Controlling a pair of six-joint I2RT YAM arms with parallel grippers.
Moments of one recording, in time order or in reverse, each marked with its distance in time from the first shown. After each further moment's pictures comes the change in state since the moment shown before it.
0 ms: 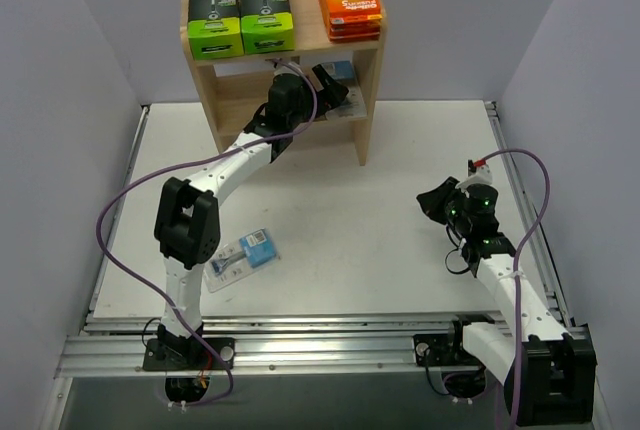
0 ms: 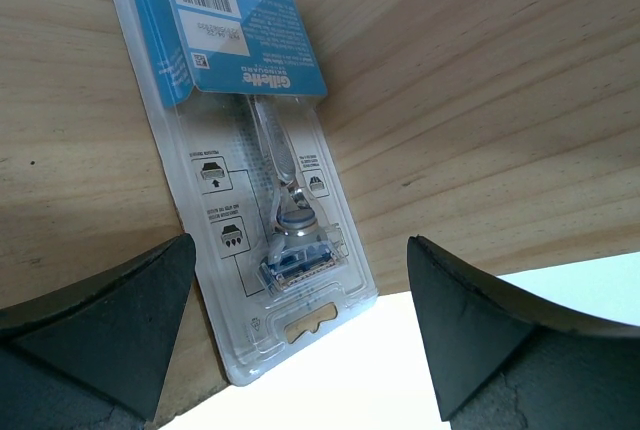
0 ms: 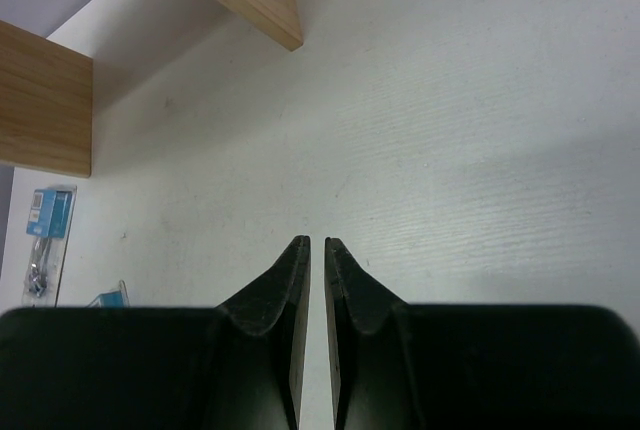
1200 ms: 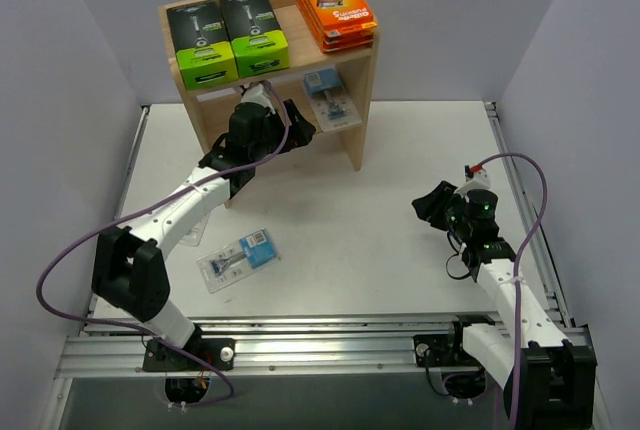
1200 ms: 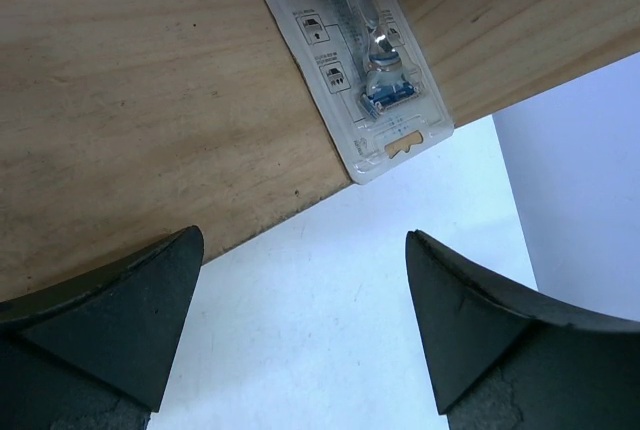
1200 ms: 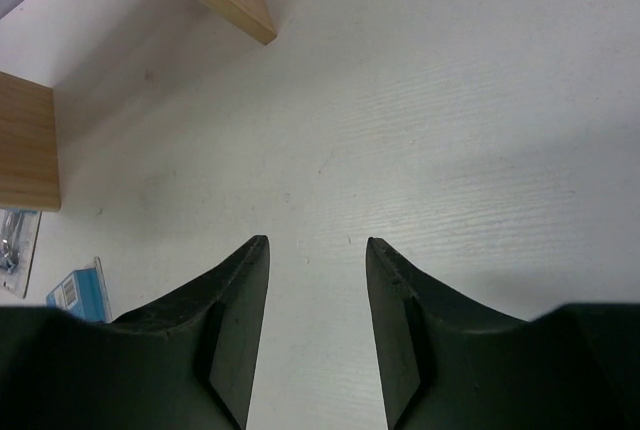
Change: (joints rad) left arm 0.037 -0.449 -0.469 -0.125 -0.008 0.143; right arm -0.005 -0.031 -0.029 -0.037 -0.015 -0.056
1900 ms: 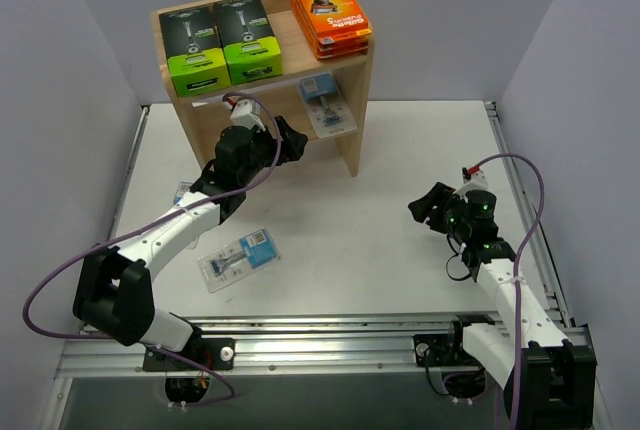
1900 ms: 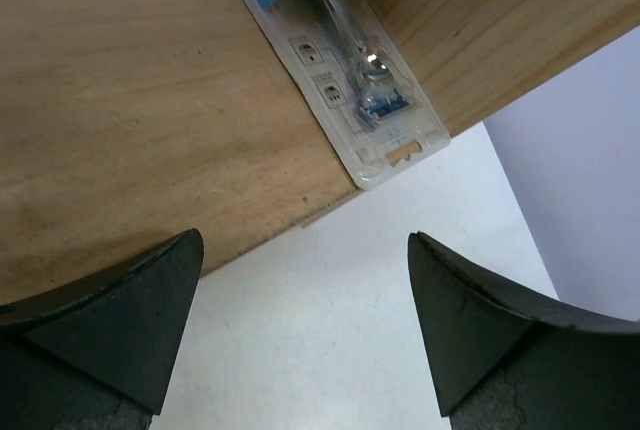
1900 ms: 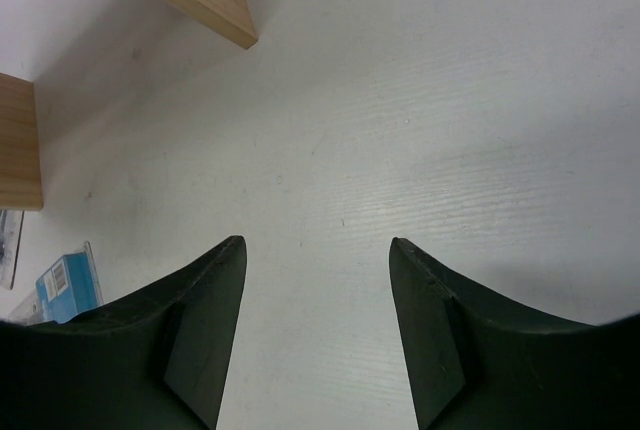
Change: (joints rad) left arm 0.007 -0.160 -0.258 0.199 0.010 0.047; right arm 0.007 0.000 0.000 -0.035 -0.010 -0.012
